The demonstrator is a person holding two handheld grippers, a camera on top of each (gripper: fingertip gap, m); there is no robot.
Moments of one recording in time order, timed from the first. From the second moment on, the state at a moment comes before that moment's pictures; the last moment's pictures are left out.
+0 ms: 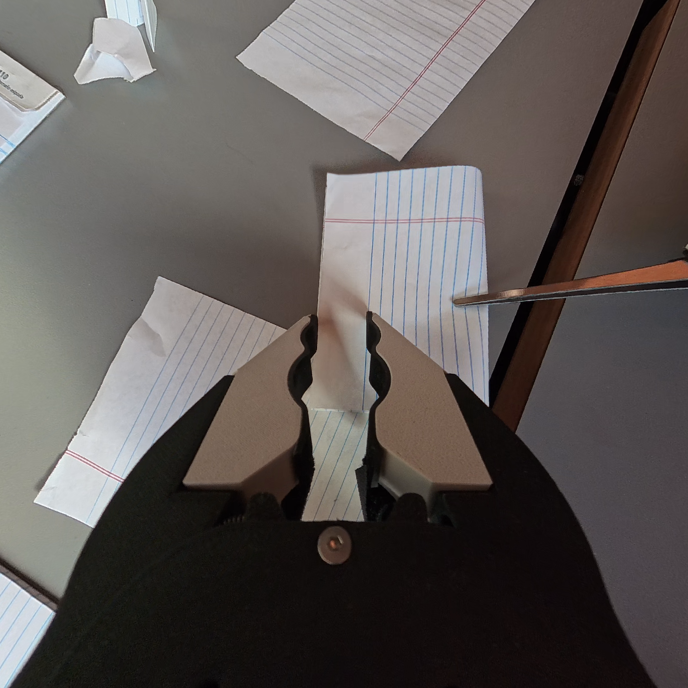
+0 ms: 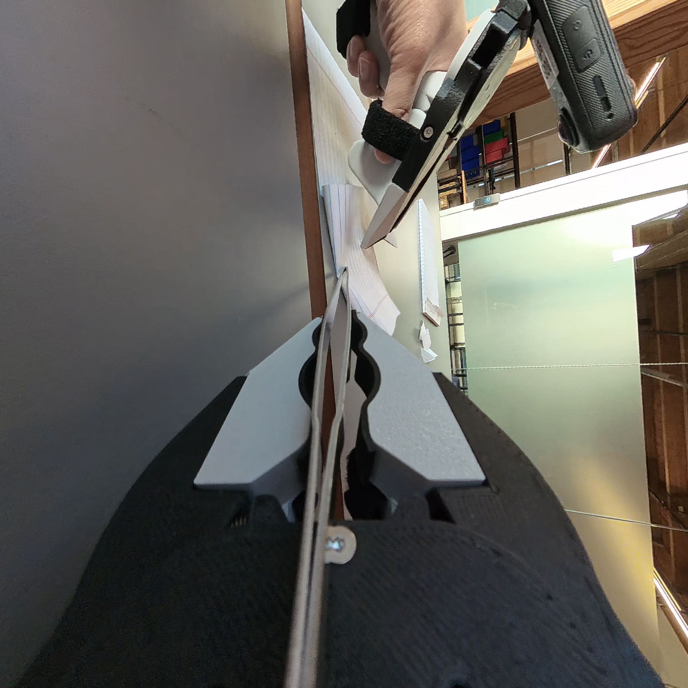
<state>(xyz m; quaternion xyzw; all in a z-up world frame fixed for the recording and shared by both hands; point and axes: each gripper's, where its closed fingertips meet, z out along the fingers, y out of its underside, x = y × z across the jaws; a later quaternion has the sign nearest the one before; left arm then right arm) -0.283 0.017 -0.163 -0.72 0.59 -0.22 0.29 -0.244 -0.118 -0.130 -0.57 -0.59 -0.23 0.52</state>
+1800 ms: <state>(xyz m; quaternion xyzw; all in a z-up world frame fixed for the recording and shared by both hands) -0.285 0.016 -0.162 -0.72 0.59 -0.19 0.31 -0.184 -0.108 -0.121 -0.60 -0.53 -0.30 0.52</state>
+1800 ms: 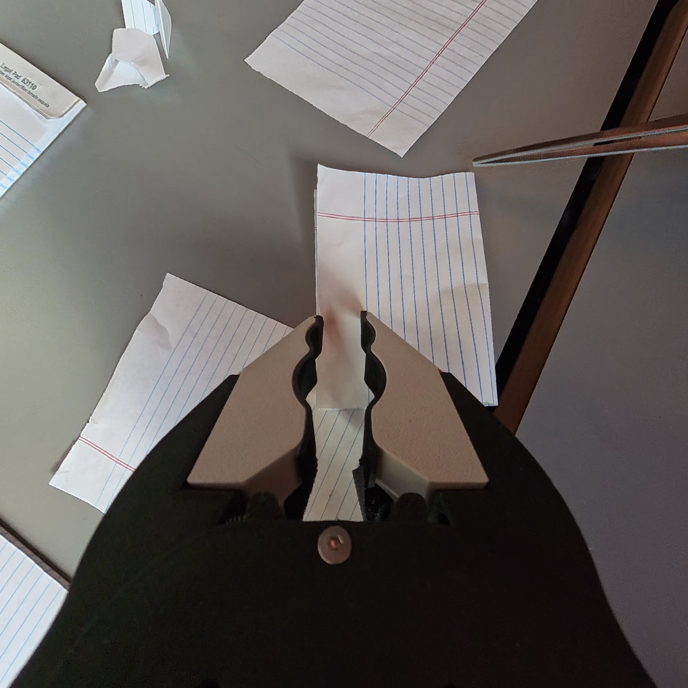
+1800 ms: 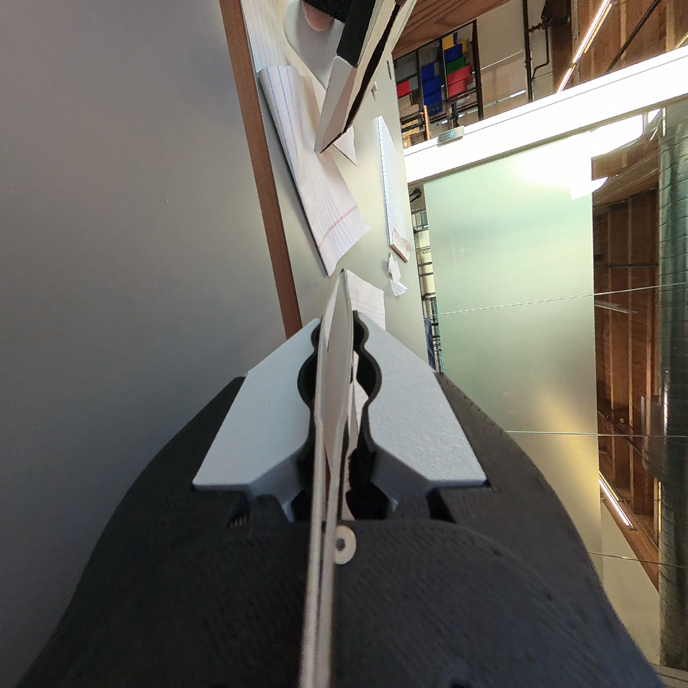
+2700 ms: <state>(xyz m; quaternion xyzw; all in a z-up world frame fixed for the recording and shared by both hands) -0.285 0.015 -0.162 -0.73 0.58 -0.19 0.31 -0.258 -0.121 -0.132 -0.57 -0.58 -0.22 0.54</state>
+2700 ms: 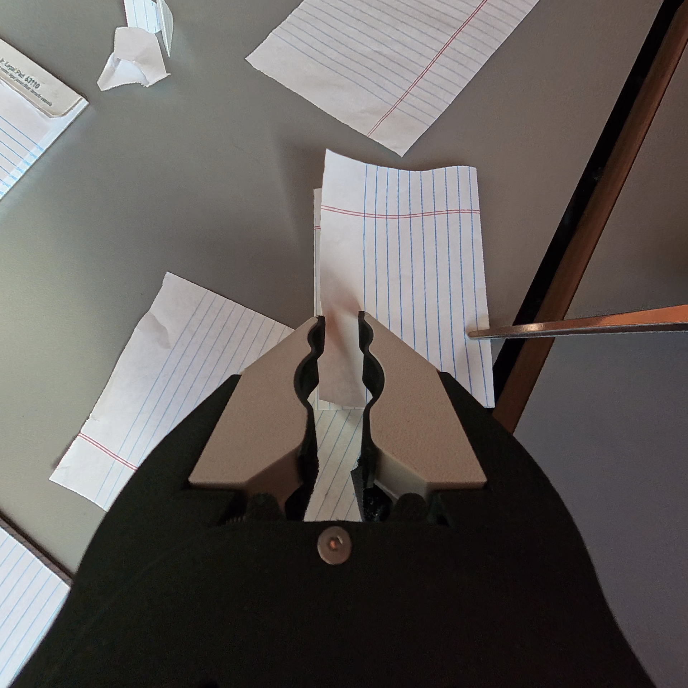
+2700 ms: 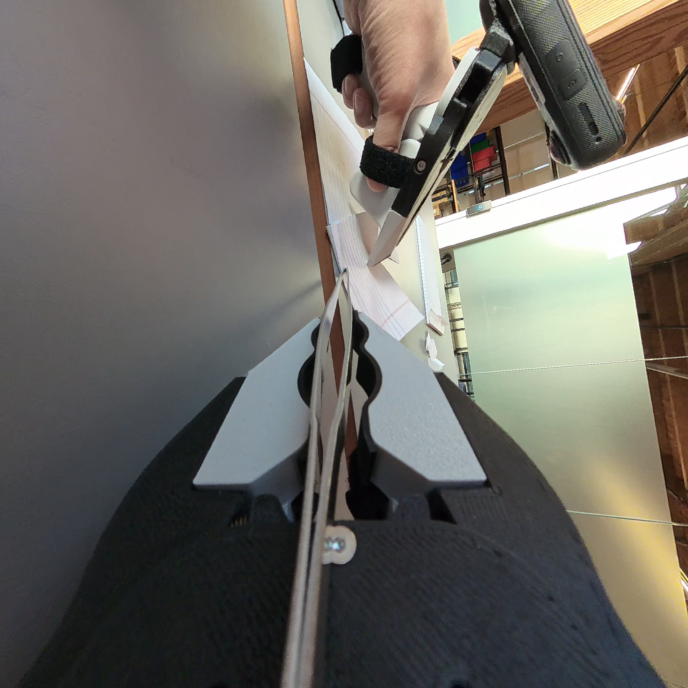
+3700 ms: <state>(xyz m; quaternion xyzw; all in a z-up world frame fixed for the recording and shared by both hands) -0.284 0.011 -0.163 -0.72 0.58 -0.20 0.32 -0.259 -0.121 -0.130 -0.59 -0.56 -0.17 0.55</state>
